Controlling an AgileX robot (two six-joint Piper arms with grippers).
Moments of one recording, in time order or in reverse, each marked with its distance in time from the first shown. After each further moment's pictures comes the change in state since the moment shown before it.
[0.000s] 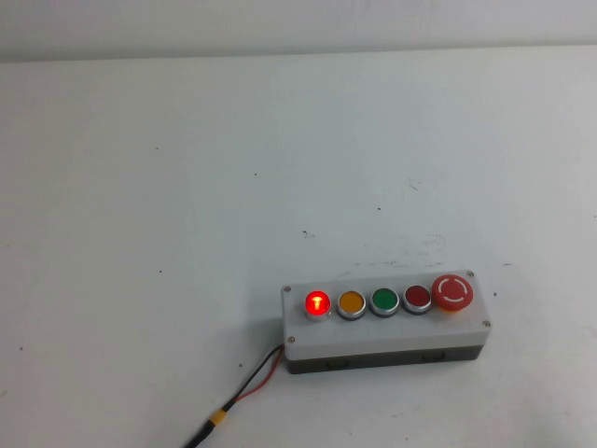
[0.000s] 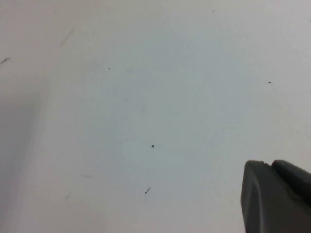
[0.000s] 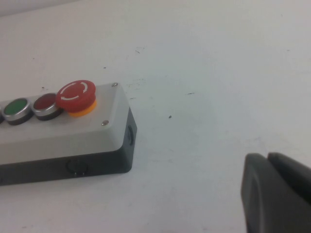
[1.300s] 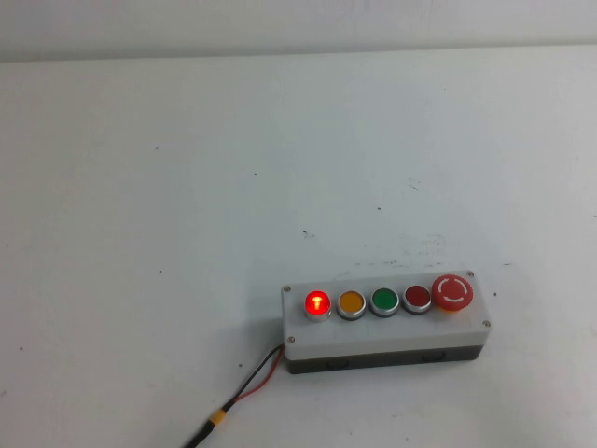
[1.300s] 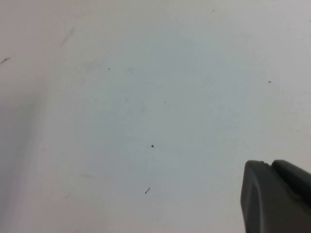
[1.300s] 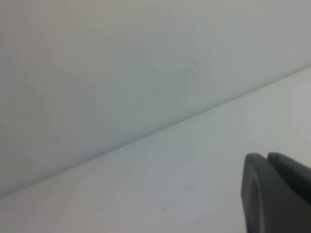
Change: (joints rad) right arm 0.000 0.000 -0.050 0.203 -0.314 0.052; left arm 0.000 0.000 0.000 0.000 0.000 0.000
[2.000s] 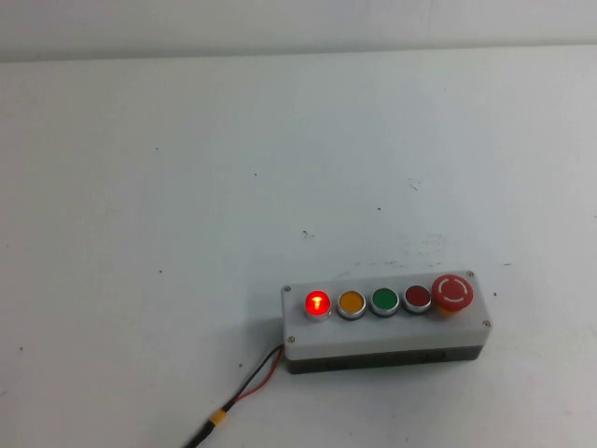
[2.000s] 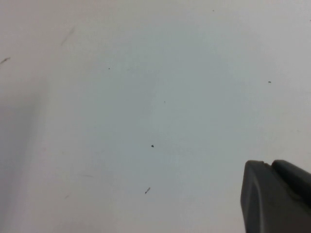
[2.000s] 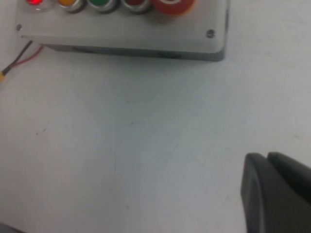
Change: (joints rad) right arm 0.029 0.898 -0.744 -0.094 1.010 -0.138; left arm 0.000 0.000 0.000 0.000 0.000 0.000
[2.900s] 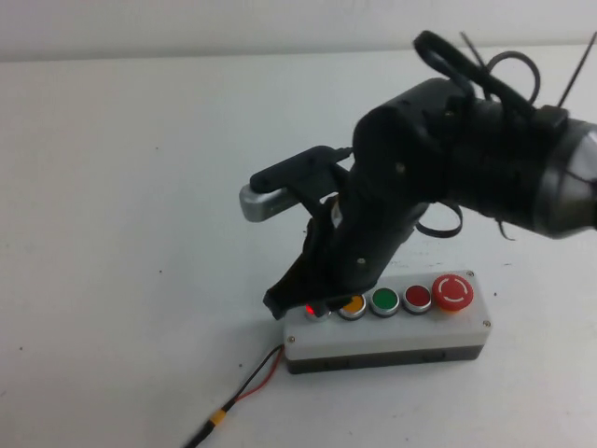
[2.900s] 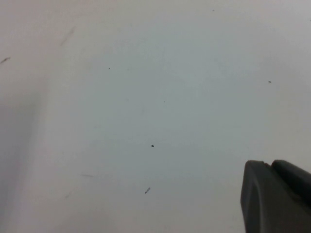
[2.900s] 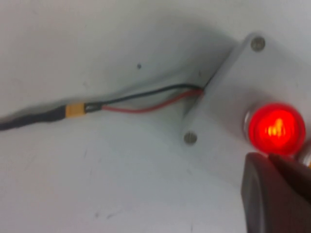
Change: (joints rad) right arm 0.637 0.925 -0.769 -0.262 -0.019 0.191; left arm 0.000 0.000 0.000 0.000 0.000 0.000
